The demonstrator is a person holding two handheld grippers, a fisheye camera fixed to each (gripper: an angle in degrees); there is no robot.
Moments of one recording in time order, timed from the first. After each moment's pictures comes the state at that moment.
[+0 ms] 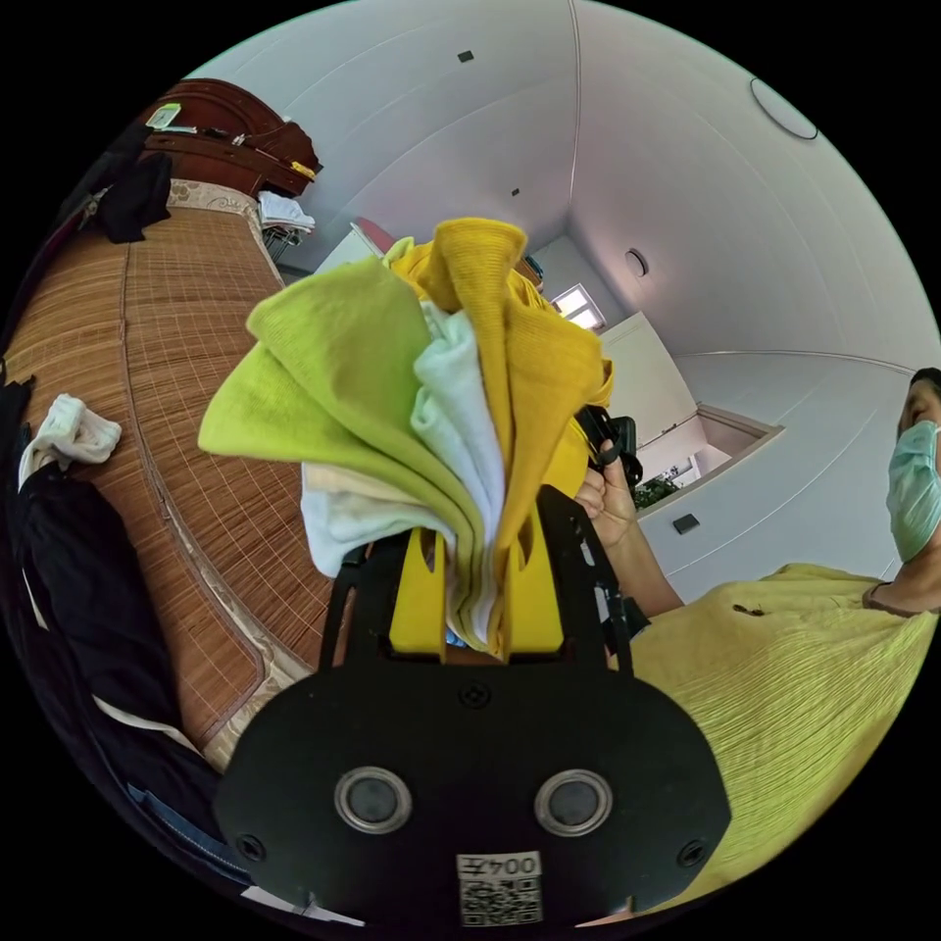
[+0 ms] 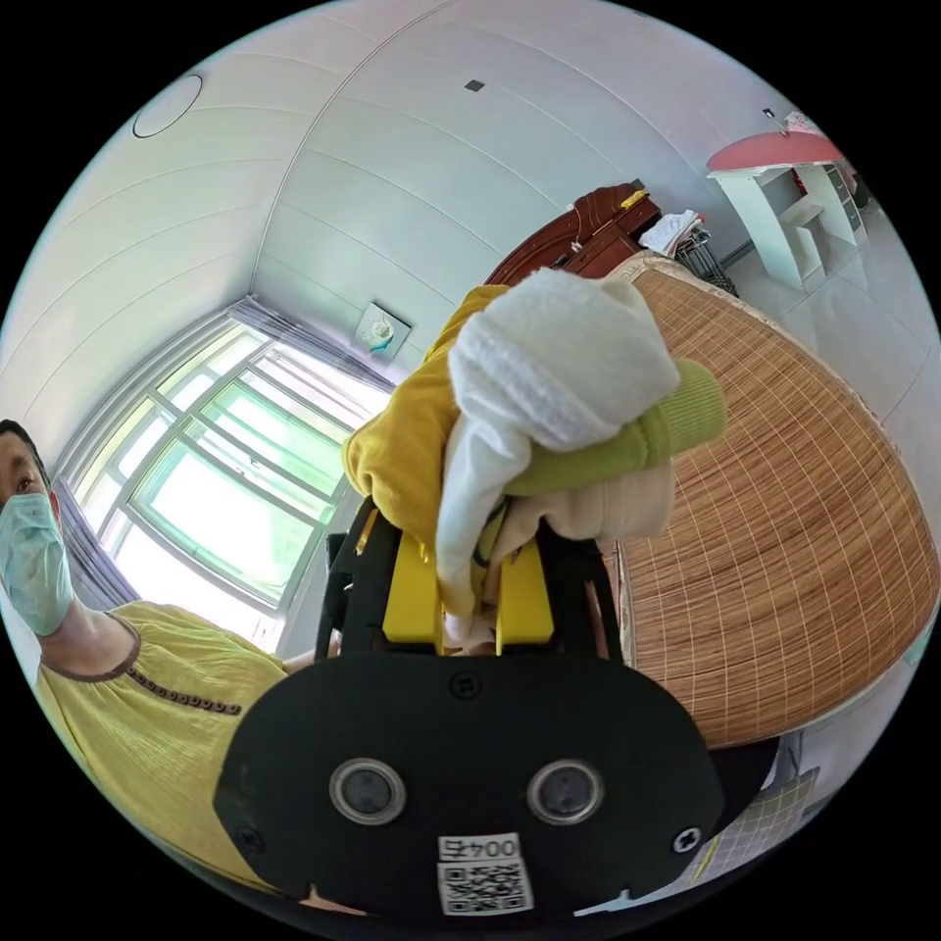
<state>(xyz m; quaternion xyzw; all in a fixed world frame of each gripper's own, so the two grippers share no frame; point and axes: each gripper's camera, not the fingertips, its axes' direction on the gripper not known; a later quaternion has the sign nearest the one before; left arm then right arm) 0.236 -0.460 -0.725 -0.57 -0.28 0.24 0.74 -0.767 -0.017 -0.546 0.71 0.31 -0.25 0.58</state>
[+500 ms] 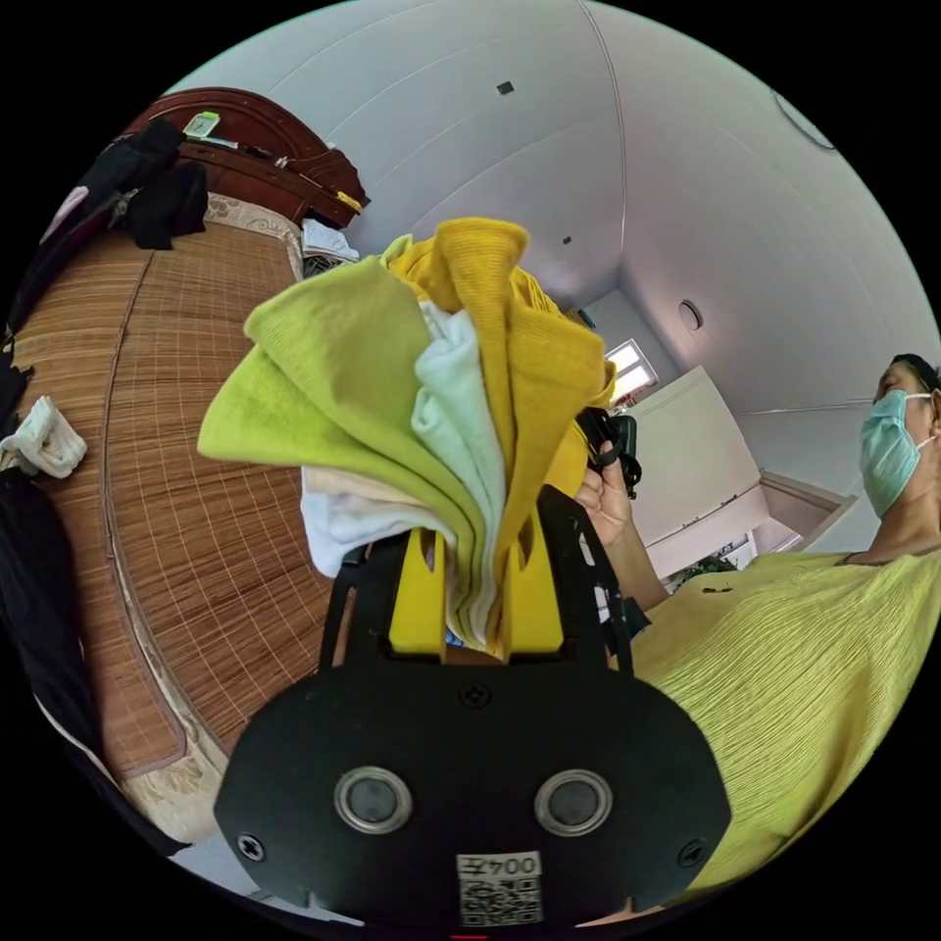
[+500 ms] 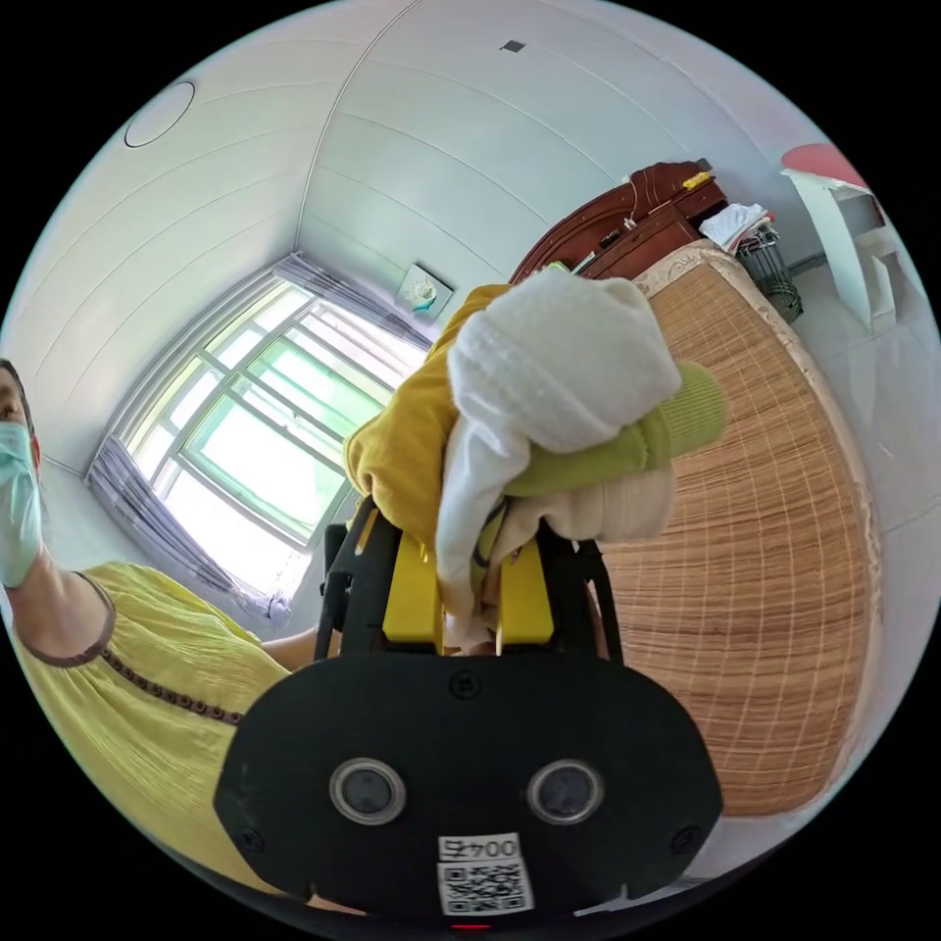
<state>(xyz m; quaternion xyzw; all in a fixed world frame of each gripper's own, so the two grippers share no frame) 0.172 -0.352 -0.572 -0.47 -0.34 0.27 0.77 -0.757 0.062 -0.754 0.61 0.34 -0.31 0.65</state>
